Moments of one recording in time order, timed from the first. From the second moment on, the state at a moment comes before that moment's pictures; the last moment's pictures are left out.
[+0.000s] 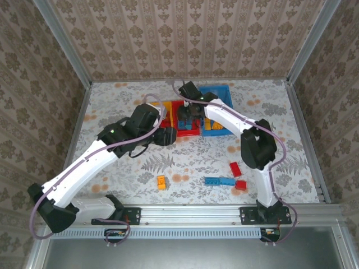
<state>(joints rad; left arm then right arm) -0.81 1.21 1.28 -0.87 -0.04 -0.46 0.58 2.13 1.86 -0.74 0.04 0.38</state>
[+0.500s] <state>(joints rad) -0.78 1.28 1.36 -0.81 -0.02 -0.43 0.54 2.42 2.24 -0.81 0.00 0.48</state>
